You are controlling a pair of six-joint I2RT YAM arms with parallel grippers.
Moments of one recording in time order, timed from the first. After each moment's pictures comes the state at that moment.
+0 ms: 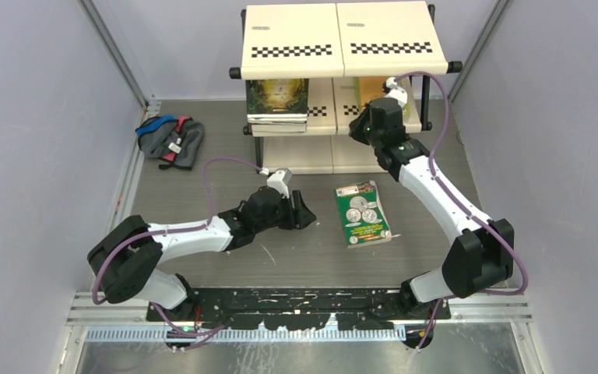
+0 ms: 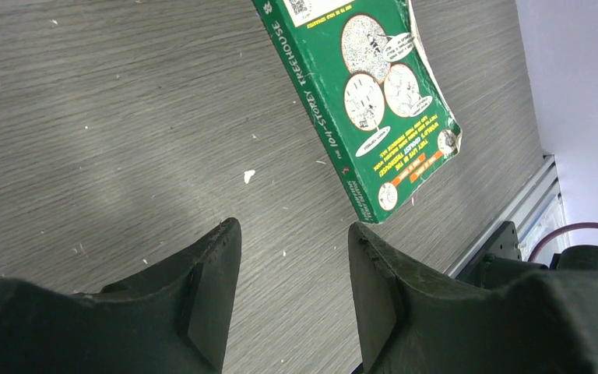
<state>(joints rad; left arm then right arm) -0.91 1.44 0.67 0.28 -0.03 -0.76 0.35 1.42 1.26 -0.24 0.17 0.63</state>
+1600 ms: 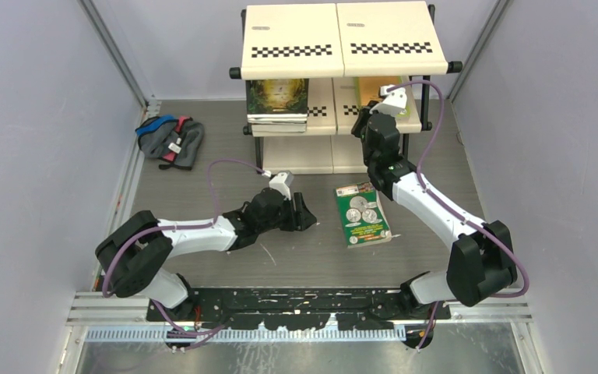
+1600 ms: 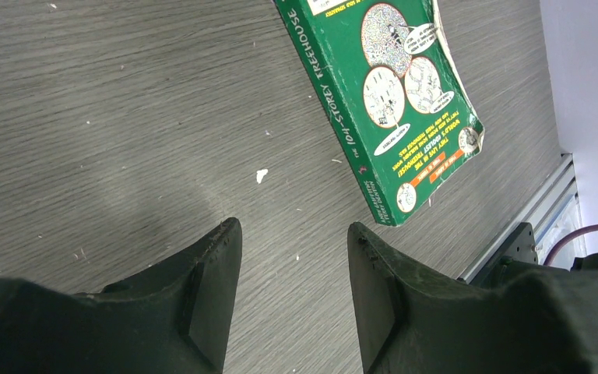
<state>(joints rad) -0.91 1.50 0.66 0.32 -0.03 -0.76 0.43 1.39 1.03 0.31 0.48 0.30</state>
